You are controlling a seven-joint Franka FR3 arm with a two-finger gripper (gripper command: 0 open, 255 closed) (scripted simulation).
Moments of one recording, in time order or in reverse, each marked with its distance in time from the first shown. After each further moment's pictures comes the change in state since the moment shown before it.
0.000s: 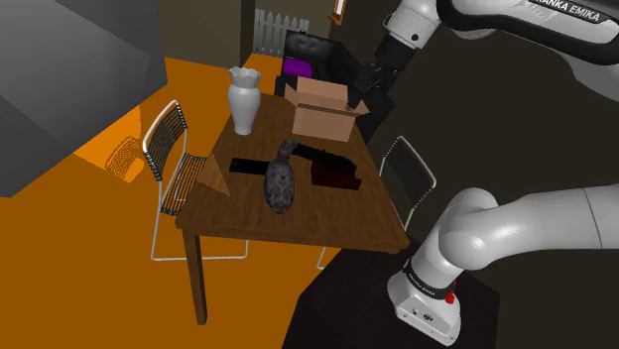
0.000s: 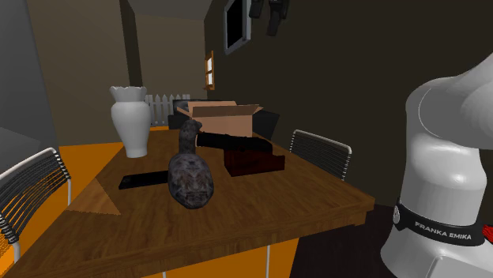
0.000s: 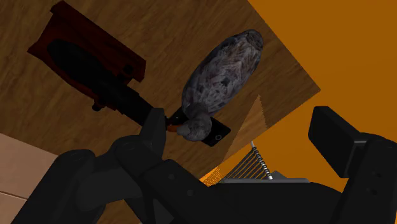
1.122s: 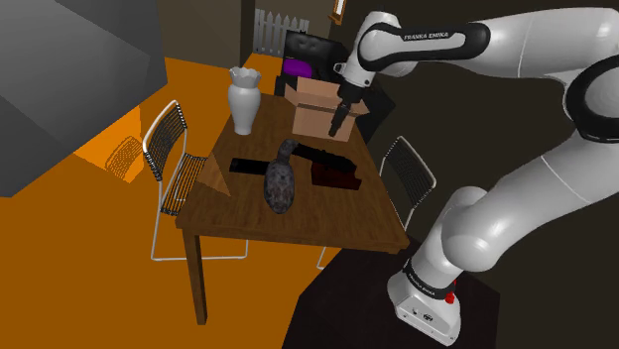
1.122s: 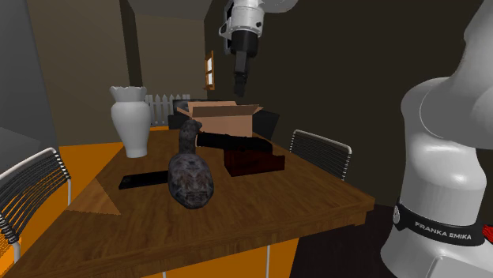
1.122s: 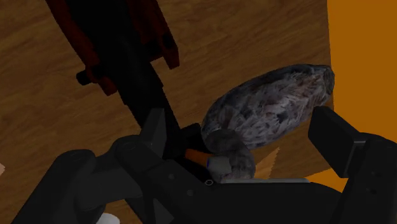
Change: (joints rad) arm 0.098 0.430 -0.286 0.019 -0.049 0.237 -0.626
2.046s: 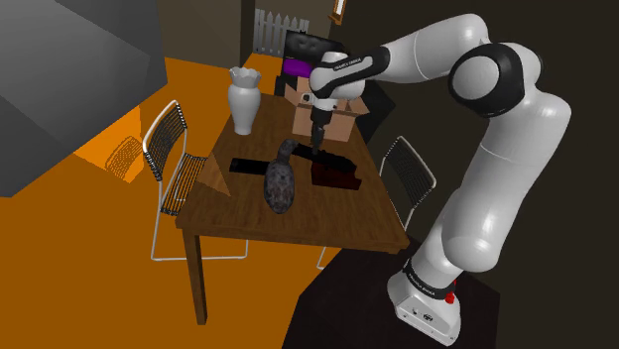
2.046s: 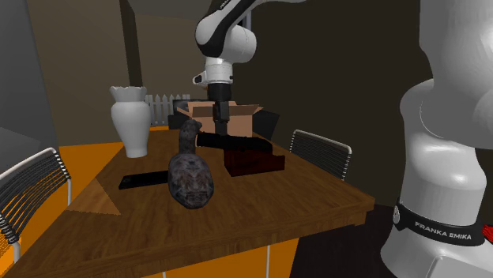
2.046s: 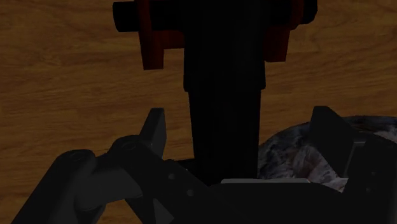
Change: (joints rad) arm 0.021 0.506 -0.088 0.228 0.120 0.115 -0.503
